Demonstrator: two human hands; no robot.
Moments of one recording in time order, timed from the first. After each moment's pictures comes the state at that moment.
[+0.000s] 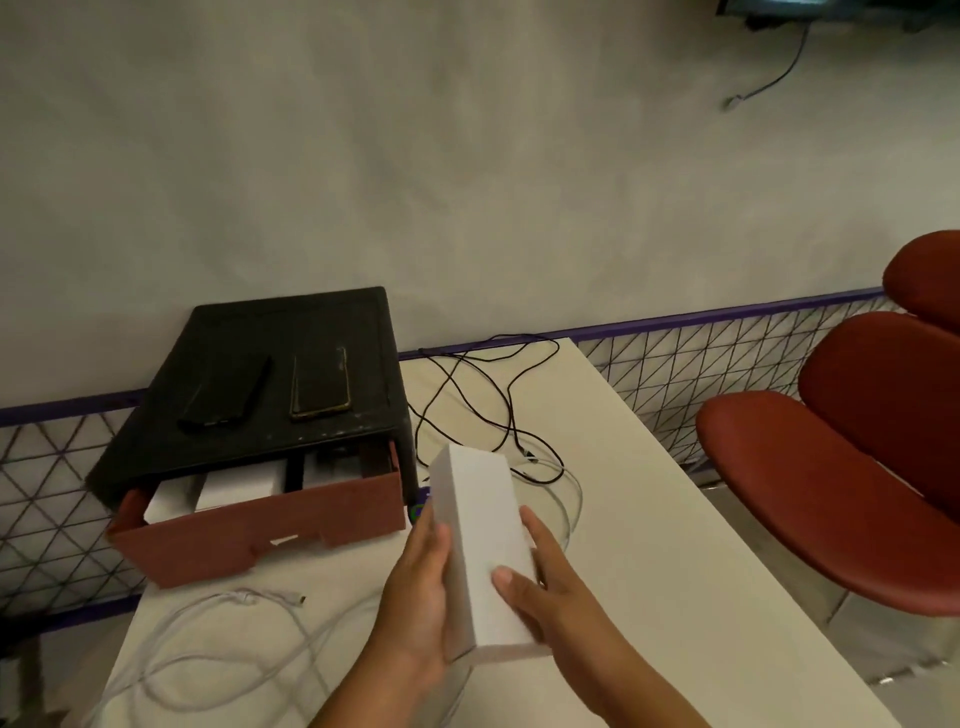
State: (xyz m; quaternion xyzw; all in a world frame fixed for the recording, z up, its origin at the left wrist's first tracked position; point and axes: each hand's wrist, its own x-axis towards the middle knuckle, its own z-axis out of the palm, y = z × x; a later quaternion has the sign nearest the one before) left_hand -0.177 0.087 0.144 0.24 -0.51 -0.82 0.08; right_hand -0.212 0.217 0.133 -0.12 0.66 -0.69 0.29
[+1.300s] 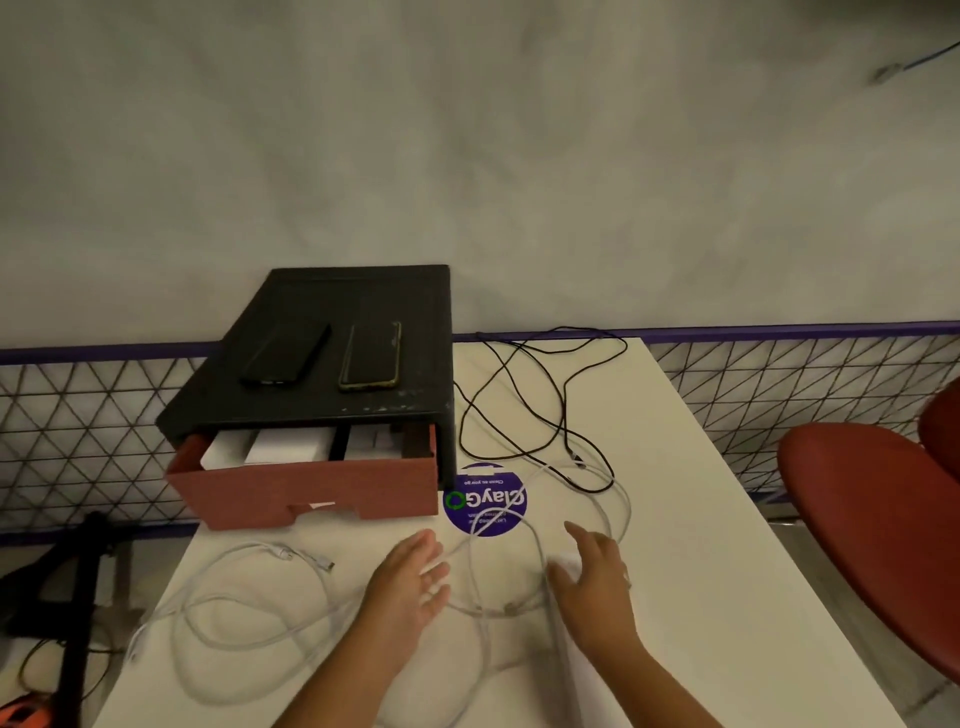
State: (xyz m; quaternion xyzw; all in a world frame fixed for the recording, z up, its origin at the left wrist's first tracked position) left_hand -0.201 0.050 0.070 0.40 -0.42 -0.81 0.10; right_hand -0.284 0.218 0.068 -0.11 0.90 -0.40 0.13
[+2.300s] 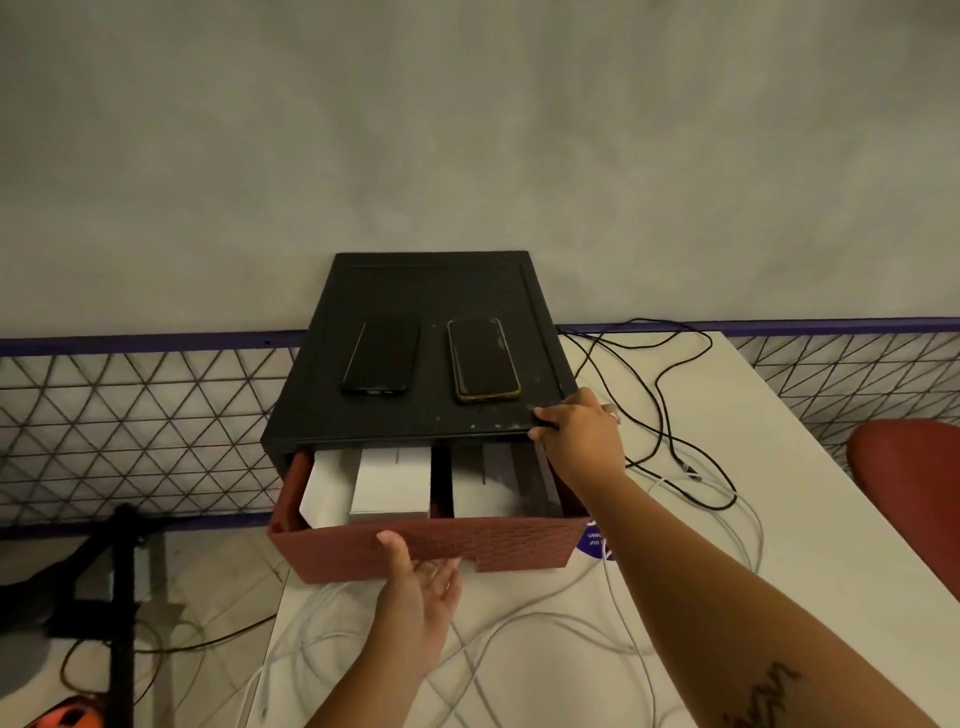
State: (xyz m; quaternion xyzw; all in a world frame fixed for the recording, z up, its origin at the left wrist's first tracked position) left_hand -0.171 -0.103 0.051 0.41 -0.20 -0.87 0.17; right_hand -0.341 -0.007 0.140 -0.22 0.94 -0.26 0.04
